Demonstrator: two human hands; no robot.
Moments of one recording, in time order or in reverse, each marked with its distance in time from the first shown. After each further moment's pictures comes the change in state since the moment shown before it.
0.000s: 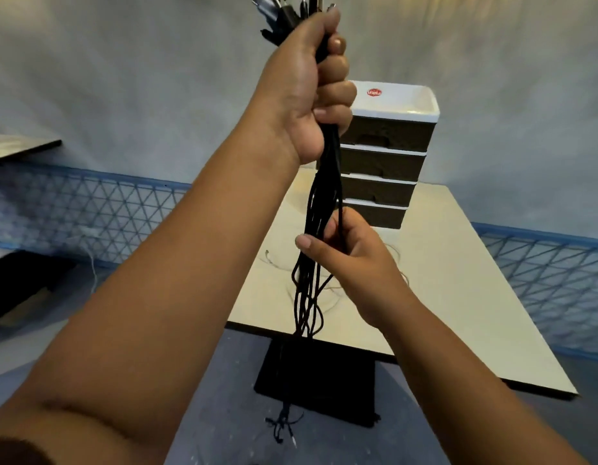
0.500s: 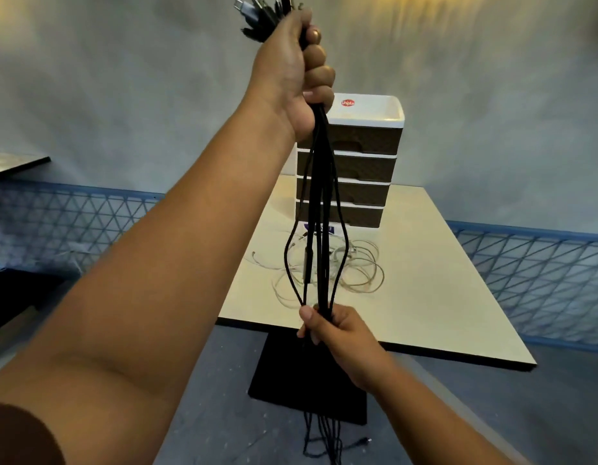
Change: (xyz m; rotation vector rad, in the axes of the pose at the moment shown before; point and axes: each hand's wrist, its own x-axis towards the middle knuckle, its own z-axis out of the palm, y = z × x) left_hand 0.008 0.000 0.037 -0.032 0.097 0.102; right_hand -0.083 0.080 -0.011 -0.025 -0.065 0.239
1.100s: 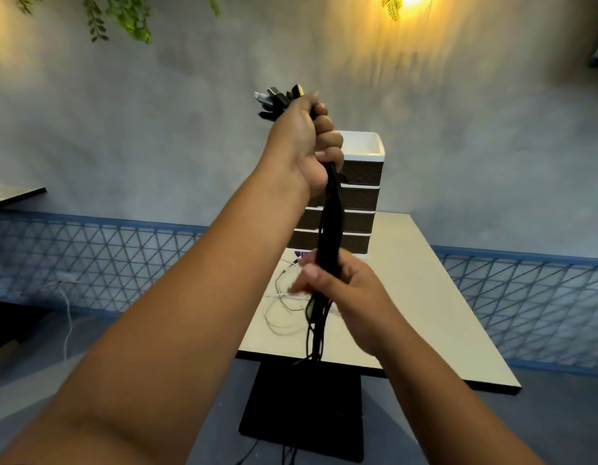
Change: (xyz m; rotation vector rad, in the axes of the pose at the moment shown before) left_hand -0.008 -0.019 0.025 -0.130 0.056 -0.214; right_hand 0.000 -0.108 -0.025 0.130 0.059 -0.264
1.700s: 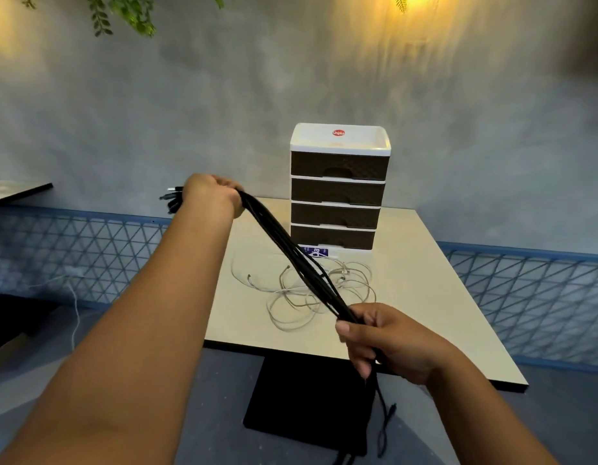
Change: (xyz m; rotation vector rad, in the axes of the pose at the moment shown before) left_hand 0.013 0.027 -0.124 -0.359 0.796 0.132; right_hand -0.028 0.034 -0.052 -0.050 -0.336 0.347
